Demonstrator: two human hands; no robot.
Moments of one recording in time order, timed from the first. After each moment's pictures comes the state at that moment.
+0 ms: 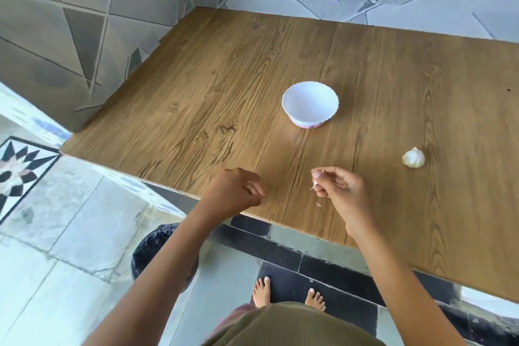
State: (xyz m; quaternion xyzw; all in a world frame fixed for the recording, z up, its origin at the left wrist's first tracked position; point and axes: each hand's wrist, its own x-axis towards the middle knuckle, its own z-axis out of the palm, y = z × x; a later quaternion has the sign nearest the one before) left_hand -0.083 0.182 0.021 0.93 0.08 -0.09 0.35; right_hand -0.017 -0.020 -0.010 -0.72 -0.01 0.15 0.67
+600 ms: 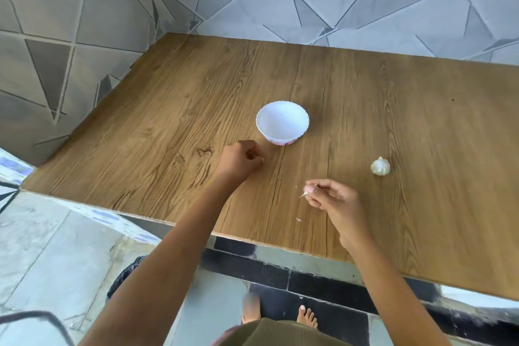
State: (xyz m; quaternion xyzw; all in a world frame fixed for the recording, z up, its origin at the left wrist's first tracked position) left_hand 0.022 0.173 -0.002 0.92 0.13 0.02 0.37; right_hand -0.016 -0.040 0.000 -0.68 0.04 0.13 0.72
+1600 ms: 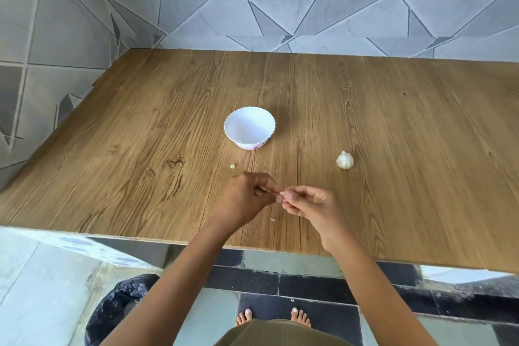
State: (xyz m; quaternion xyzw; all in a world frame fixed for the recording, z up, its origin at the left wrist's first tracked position) left_hand -0.033 0.105 0.025 0.85 -0.01 -0.05 0.53; right_hand -0.029 -0.057 0.006 -0.65 0.03 0.17 0.74
